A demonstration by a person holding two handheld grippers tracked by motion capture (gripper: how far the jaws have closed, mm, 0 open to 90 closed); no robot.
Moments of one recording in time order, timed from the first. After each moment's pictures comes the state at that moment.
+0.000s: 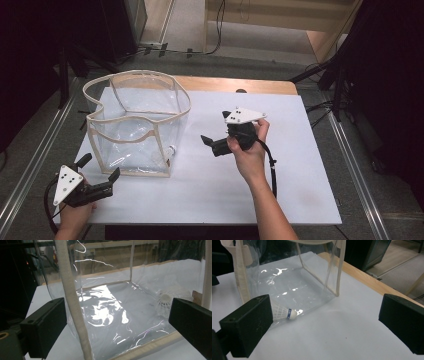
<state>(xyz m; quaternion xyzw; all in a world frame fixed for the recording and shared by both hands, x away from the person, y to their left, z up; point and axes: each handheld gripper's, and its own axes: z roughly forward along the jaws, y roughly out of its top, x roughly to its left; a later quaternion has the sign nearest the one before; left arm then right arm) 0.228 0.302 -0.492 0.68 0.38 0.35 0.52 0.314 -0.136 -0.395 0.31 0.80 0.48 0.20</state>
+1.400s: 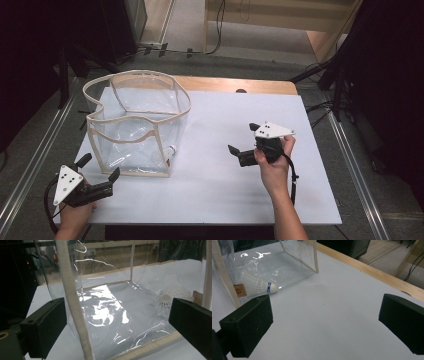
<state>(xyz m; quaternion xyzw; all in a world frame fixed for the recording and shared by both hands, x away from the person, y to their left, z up) 0.228 0.302 -0.492 0.68 0.38 0.35 0.52 0.290 -0.202 -0.430 0.35 0.78 0.47 0.22</state>
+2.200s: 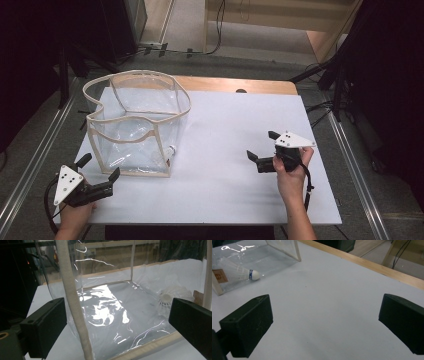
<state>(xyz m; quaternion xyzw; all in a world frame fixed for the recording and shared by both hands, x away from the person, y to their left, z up) 0.228 0.302 -0.492 0.68 0.38 0.35 0.52 0.272 -0.249 -0.452 0.39 0.76 0.46 0.24</state>
